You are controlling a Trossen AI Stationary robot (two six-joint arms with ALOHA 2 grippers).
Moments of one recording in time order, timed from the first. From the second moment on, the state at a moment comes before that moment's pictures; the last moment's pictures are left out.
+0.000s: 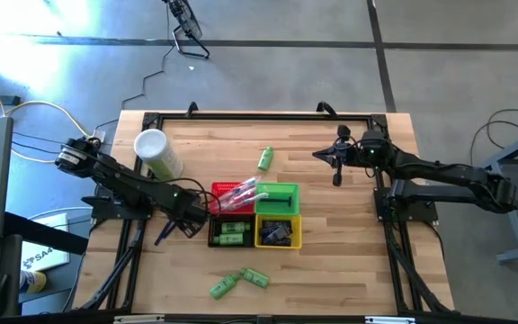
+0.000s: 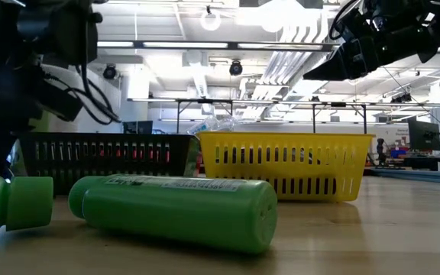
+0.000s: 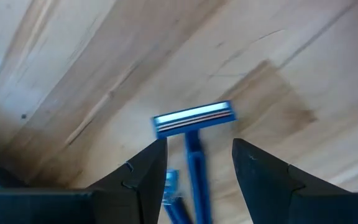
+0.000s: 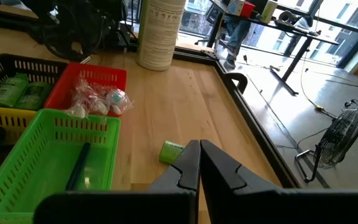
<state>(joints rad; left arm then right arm) -0.30 1.39 0.70 -0.90 -0.02 -1.10 -0.45 0.82 0.41 0.15 -0.21 -0.32</state>
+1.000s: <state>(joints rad) -0.30 1.39 0.65 -0.84 -0.01 -1.14 -0.45 0.82 0.41 0.15 -0.21 -0.32</state>
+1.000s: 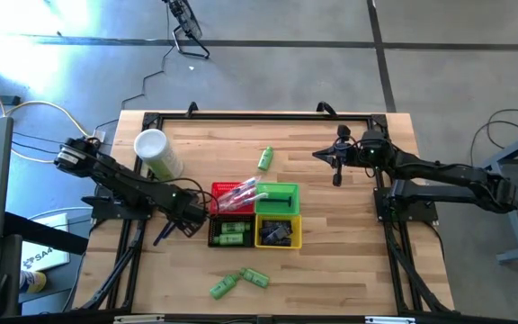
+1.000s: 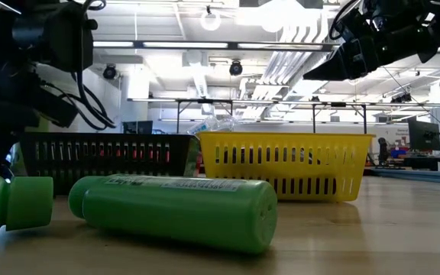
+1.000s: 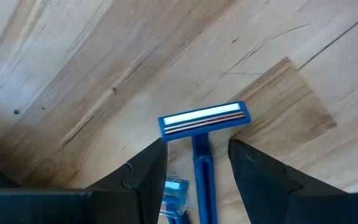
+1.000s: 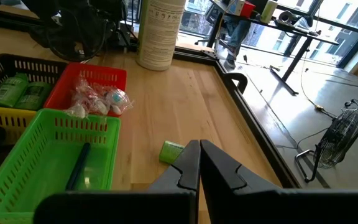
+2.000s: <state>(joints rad) -0.30 1.39 0.67 -0.79 -0.01 -1.13 -0.45 0.82 0.41 0.15 -0.21 -0.32</state>
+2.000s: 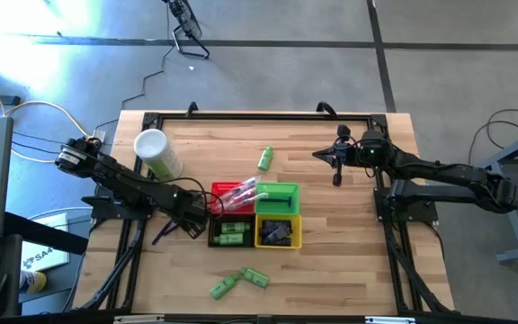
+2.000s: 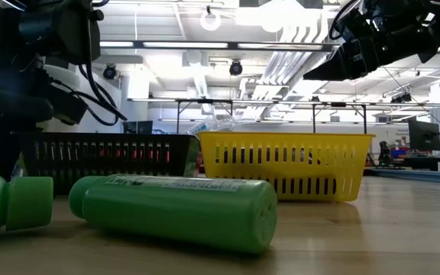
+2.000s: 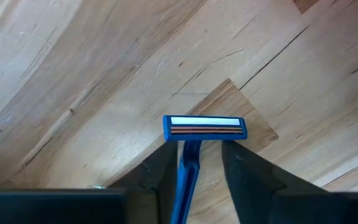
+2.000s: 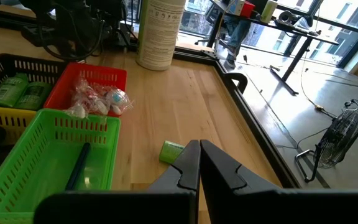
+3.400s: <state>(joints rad) -0.30 1.25 0.81 -0.96 -0.09 -1.09 -0.45 0.82 0.41 0.15 -0.21 -0.32</state>
